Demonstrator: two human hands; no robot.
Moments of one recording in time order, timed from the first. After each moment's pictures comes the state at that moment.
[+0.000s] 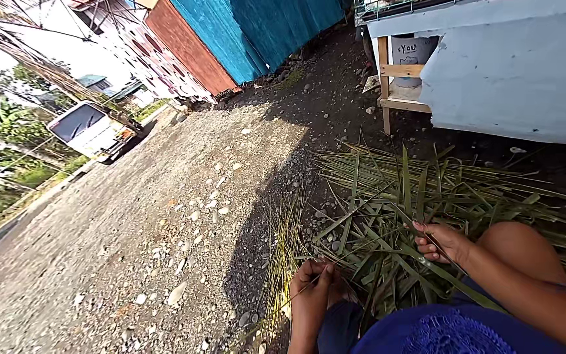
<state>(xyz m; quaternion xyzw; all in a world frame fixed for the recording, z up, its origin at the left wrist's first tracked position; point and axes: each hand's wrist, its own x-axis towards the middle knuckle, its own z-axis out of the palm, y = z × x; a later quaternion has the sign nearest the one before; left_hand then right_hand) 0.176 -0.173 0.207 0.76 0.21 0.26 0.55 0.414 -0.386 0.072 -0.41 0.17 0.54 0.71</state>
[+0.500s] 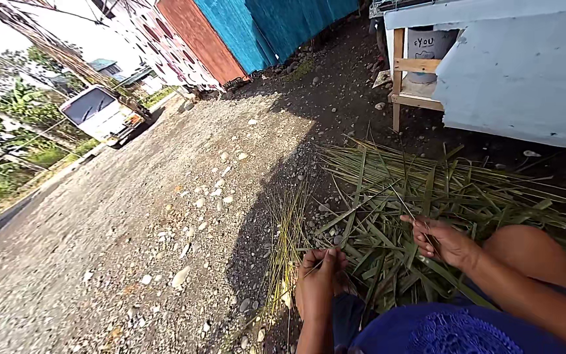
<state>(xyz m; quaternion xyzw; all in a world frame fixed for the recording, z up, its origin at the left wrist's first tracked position) 0.193 -0.193 0.216 0.63 0.32 0.31 0.64 0.389 -0.384 0.104 -0.43 -0.06 0.46 0.77</state>
